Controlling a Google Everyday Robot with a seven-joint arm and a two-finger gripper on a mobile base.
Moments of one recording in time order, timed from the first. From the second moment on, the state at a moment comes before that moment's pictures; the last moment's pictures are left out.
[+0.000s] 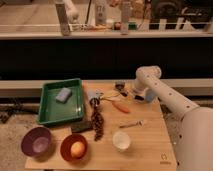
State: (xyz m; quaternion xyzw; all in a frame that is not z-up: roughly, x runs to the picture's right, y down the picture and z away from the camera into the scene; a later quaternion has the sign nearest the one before) arm 0.182 0.027 0.928 -0.25 -0.08 0.27 0.93
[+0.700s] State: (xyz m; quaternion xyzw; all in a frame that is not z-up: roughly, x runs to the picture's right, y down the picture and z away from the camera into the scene) arm 0.195 0.010 0.887 -0.23 -0.20 0.29 0.91
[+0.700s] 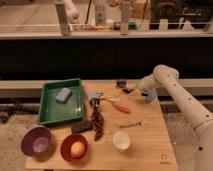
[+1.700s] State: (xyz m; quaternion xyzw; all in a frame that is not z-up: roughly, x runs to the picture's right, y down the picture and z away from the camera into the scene) arm 0.210 0.023 0.880 -0.21 -0.19 0.30 0.91
